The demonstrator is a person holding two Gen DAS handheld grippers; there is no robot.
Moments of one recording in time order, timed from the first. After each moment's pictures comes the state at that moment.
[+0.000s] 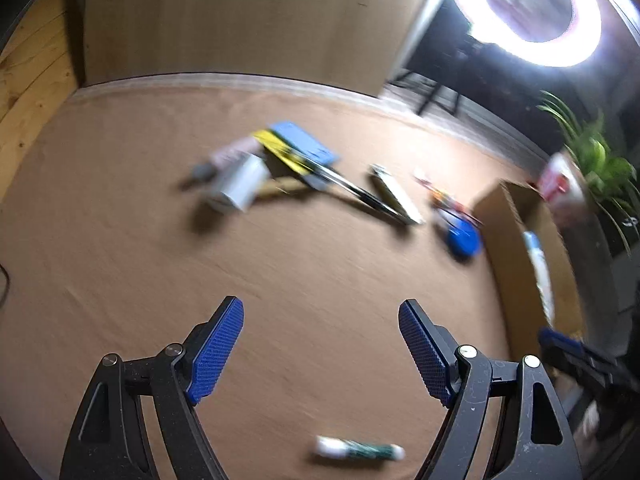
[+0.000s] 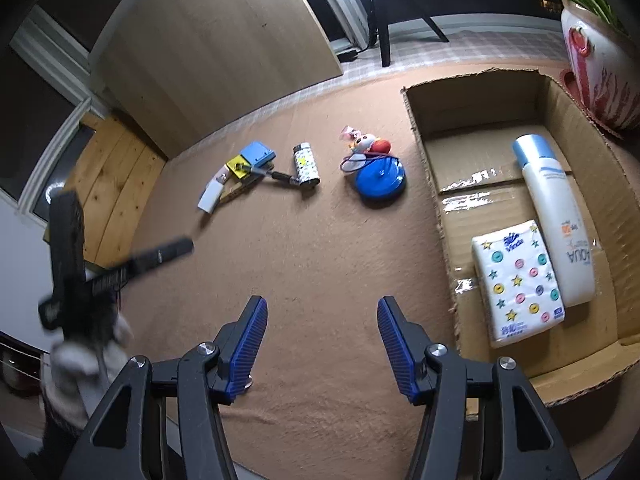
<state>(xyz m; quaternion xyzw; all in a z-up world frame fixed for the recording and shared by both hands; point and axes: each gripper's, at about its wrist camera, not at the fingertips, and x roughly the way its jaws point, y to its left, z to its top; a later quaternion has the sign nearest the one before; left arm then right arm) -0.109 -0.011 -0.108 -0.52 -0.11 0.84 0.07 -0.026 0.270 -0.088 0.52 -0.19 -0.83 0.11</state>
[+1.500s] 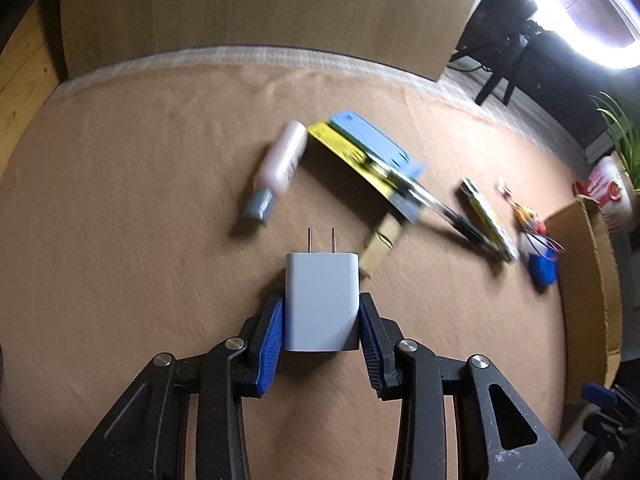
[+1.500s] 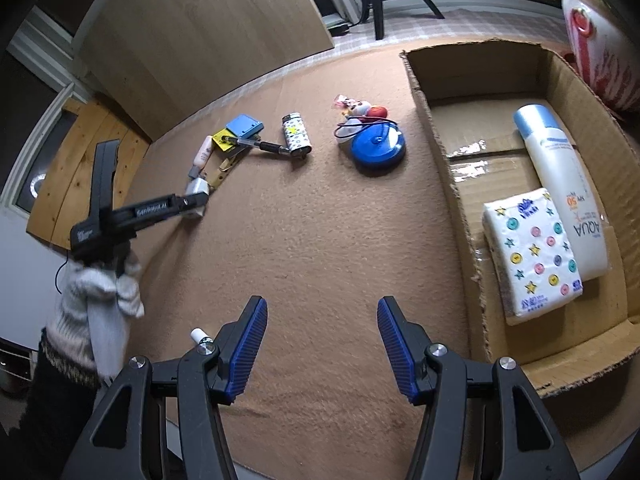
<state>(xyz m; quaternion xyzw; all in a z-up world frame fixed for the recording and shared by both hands) -0.182 -0.029 -0.165 -0.56 -0.09 0.82 0.07 -0.026 0.258 -0.103 0.55 -0.18 -0.81 0.10</state>
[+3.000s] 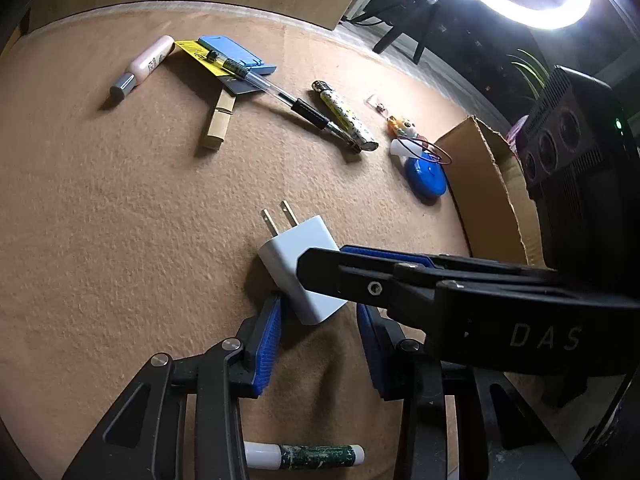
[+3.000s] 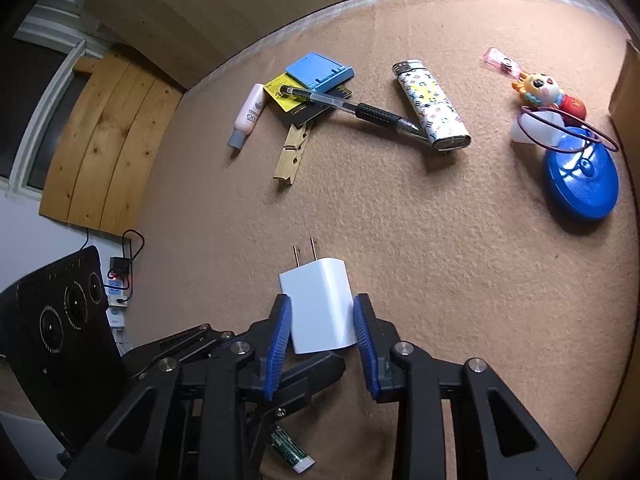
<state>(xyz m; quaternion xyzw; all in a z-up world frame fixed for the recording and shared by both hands) -0.099 0.046 -0.170 -0.56 -0.16 0.79 0.17 -0.127 0.172 -0.156 0.61 -0.19 -0.74 0.21</state>
